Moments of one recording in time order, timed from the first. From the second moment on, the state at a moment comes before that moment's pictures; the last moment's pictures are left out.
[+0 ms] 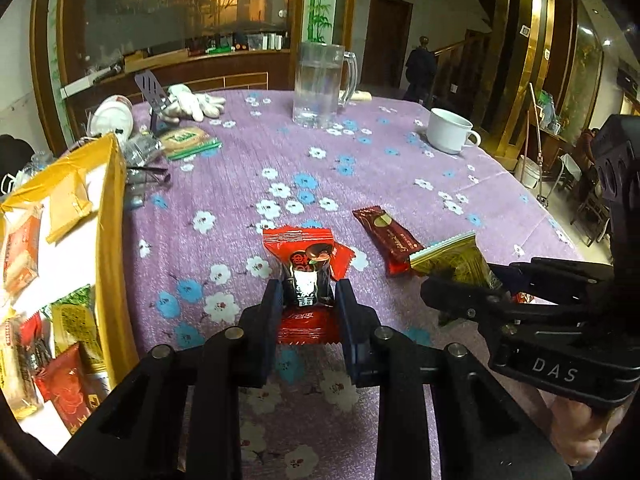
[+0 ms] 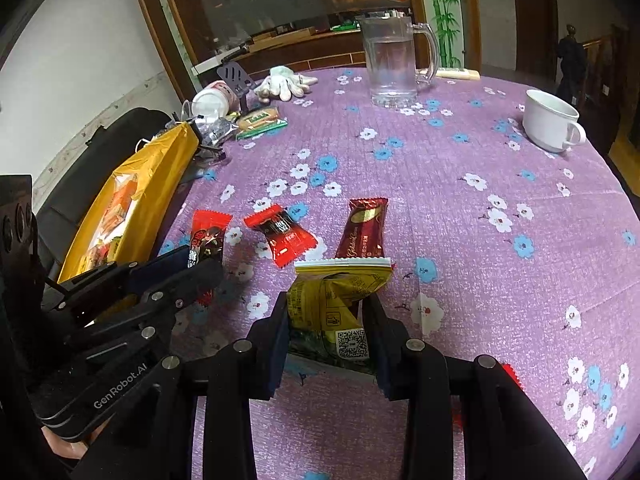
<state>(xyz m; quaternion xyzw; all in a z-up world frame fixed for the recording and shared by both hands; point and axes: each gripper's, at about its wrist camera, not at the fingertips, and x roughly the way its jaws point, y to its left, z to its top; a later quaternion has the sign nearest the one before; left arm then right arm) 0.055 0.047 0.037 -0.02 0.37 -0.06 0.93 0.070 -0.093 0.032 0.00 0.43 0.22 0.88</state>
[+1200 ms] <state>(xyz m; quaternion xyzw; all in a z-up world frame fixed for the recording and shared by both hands) 0.050 0.061 0.047 -0.05 0.35 -0.05 0.93 0.063 -0.092 0.039 0.01 0.41 0.23 0.89</state>
